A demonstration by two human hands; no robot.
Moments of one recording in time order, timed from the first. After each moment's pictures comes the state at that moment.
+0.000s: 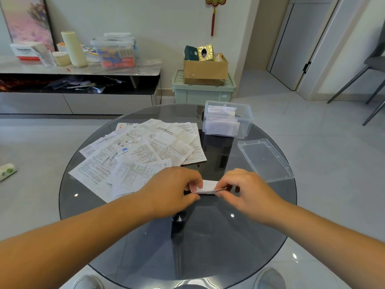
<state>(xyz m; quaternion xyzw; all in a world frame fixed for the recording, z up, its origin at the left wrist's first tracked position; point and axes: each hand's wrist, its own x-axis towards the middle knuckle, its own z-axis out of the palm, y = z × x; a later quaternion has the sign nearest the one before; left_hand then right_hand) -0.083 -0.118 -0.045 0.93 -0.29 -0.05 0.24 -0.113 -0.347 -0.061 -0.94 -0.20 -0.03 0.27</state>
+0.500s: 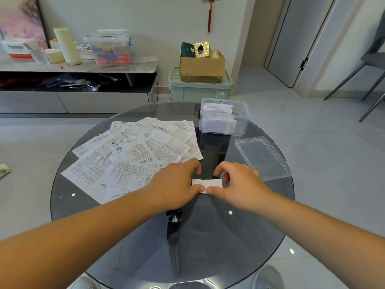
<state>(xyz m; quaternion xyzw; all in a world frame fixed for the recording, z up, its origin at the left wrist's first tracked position) -0.069 -0.139 -0.056 0.94 -0.24 -0.05 0.23 -0.099 -0.332 -0.054 -0.97 -0.03 0.03 0.23</state>
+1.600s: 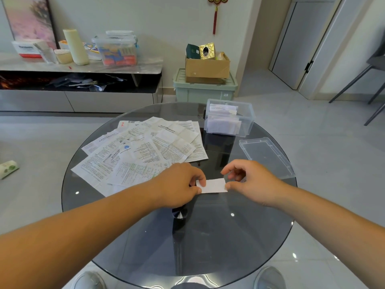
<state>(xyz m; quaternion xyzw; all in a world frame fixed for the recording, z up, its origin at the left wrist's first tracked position) -0.074 -0.128 -0.043 0.92 -0.27 -0.13 0.24 -0.095 -0.354 -0.047 -0.93 -0.05 0.08 0.36</state>
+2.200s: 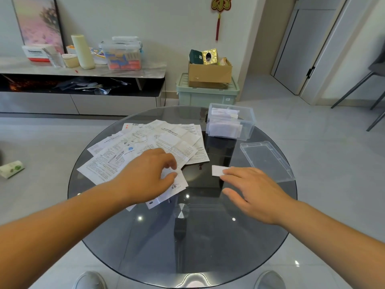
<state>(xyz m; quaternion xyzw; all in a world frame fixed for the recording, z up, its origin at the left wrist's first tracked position) -0.072 -0.068 -0.035 0.96 -0.22 0.04 0.19 -0.119 -0.357 -0.048 -0.98 -0.21 0.01 0.04</state>
